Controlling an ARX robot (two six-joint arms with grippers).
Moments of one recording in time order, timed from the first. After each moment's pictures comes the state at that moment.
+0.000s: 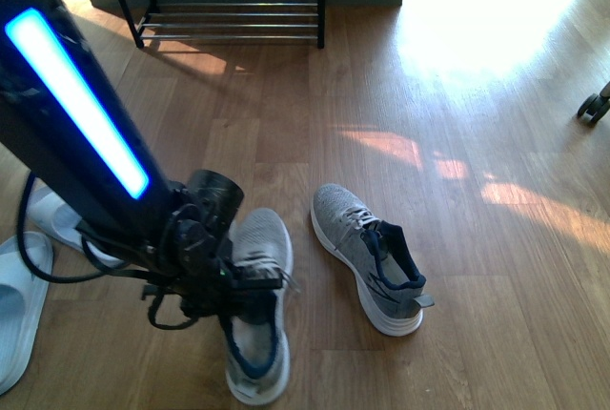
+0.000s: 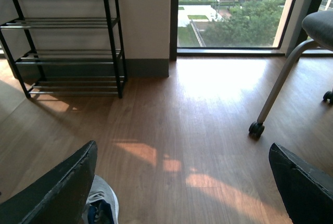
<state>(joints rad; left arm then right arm) -0.34 2.81 1.38 0.13 0.05 -0.35 0.00 0.00 0.02 0.00 0.00 -0.01</state>
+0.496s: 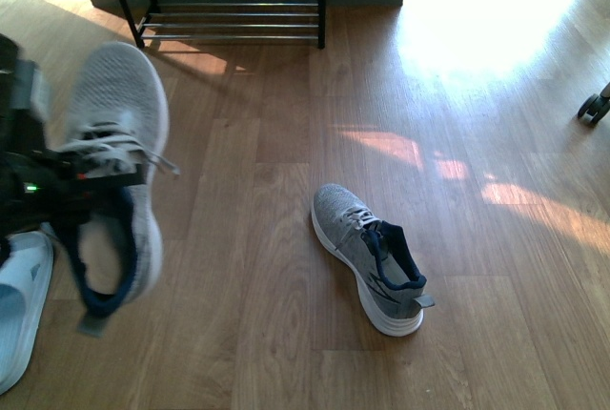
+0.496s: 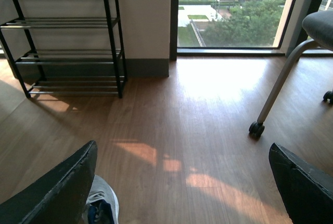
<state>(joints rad) -0.19 2.02 0.68 0.52 -0.28 -0.27 0.00 0.00 0.02 0.00 0.00 -0.01</state>
